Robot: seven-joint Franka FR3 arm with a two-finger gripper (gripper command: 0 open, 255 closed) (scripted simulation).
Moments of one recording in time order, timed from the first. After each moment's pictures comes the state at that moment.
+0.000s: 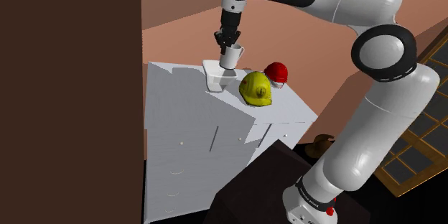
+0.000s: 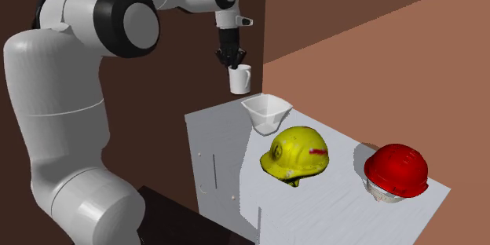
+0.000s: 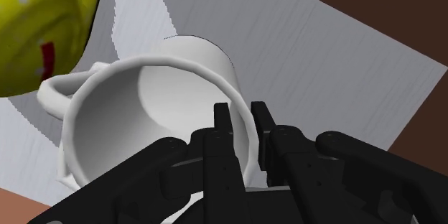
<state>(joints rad) -0.03 0.12 0.10 -1.53 -0.08 1.60 0.11</state>
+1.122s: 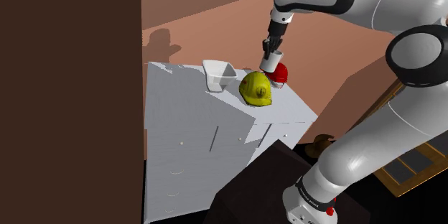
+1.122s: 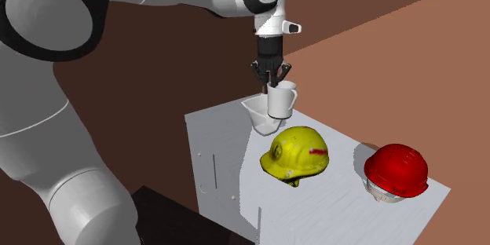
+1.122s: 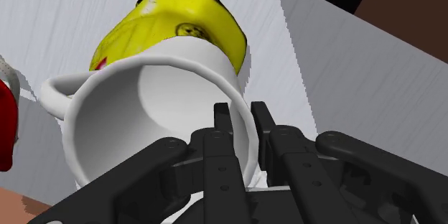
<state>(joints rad) -0.22 -0.13 -0.10 -1.84 -0.10 1.69 -0.27</state>
